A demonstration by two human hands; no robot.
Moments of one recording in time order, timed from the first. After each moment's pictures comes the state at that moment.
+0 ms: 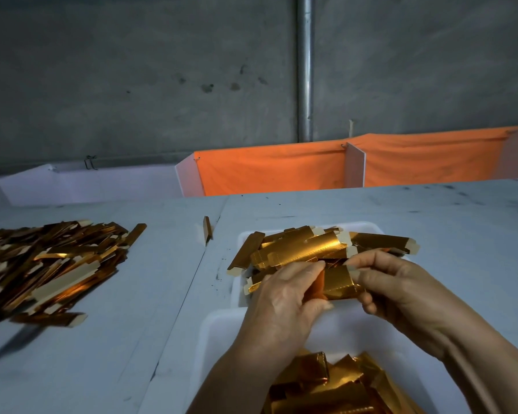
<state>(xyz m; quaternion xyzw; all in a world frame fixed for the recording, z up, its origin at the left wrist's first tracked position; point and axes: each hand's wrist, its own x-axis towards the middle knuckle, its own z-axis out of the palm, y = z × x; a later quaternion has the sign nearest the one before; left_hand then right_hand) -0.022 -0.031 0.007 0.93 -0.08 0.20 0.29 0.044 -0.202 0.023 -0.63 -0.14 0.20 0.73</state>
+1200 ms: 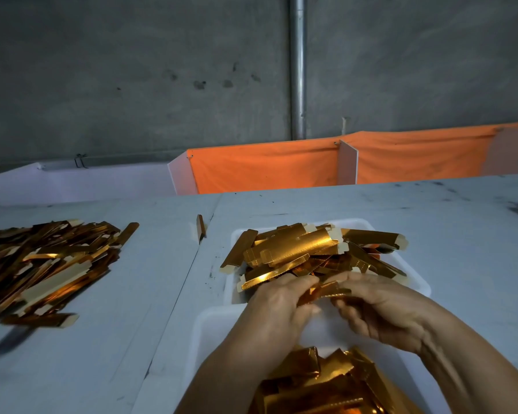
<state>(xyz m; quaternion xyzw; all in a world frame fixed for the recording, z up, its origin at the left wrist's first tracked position) -0.026 -0.032 0.010 0.95 -0.08 0.11 0.27 0.050 -0.197 0.010 -0.58 -0.07 0.36 0.73</state>
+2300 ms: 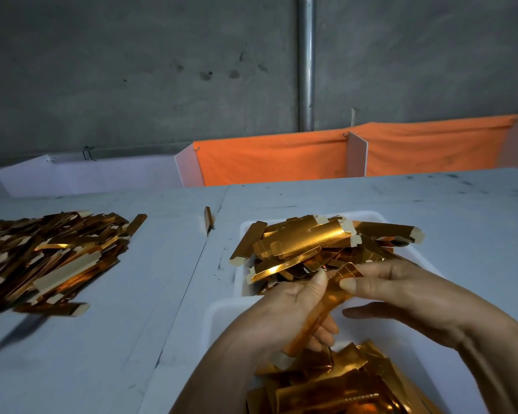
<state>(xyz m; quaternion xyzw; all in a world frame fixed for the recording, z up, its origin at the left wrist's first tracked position) -0.028 -0.021 0.013 0.81 0.02 -0.14 0.57 0.038 -0.205 0.030 -0.73 -0.25 0.30 0.57</state>
